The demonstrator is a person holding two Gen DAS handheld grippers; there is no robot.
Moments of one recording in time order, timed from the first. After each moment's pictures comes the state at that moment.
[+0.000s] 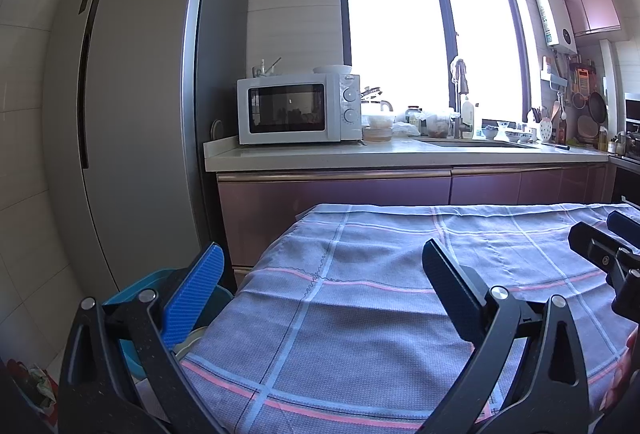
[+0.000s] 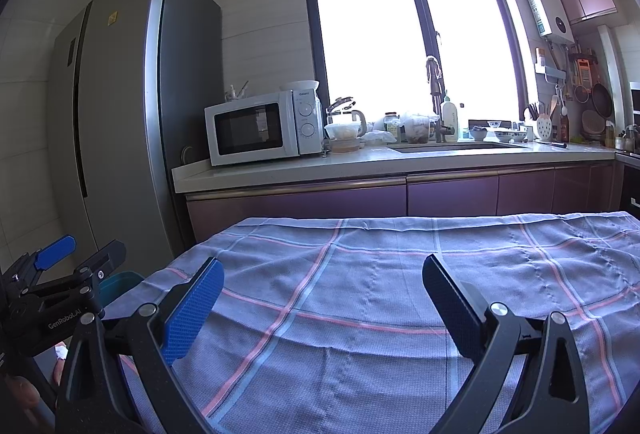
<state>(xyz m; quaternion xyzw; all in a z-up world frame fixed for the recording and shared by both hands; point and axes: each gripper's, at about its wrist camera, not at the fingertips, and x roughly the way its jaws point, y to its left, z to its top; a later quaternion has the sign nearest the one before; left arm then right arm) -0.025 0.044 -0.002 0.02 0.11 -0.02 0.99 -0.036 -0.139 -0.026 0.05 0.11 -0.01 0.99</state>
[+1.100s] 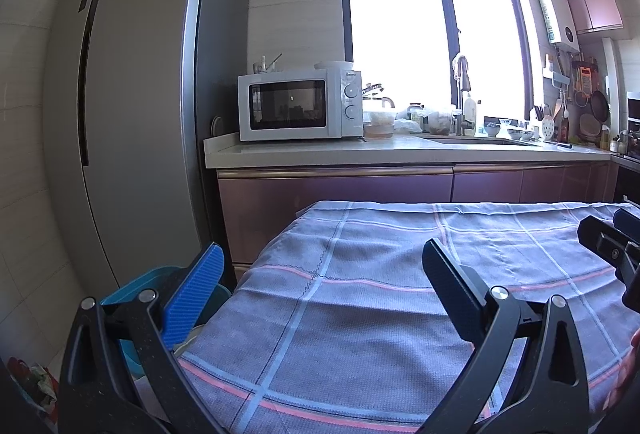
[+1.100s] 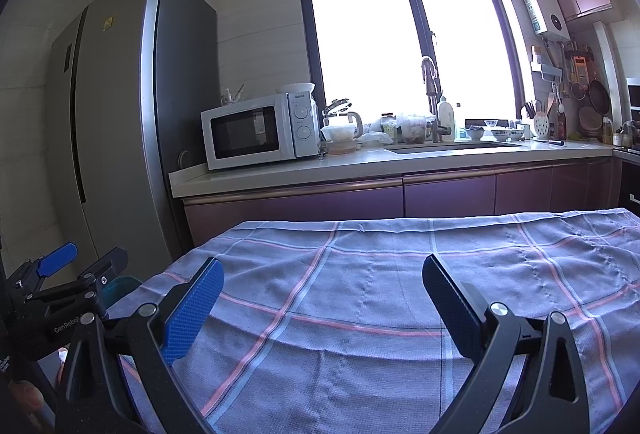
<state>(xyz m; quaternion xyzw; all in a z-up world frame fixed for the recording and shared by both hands) -0.020 0.038 -0.004 0.02 0.11 -0.02 0.99 -0.034 -0.143 -0.025 0.06 0.11 -0.01 0.99</state>
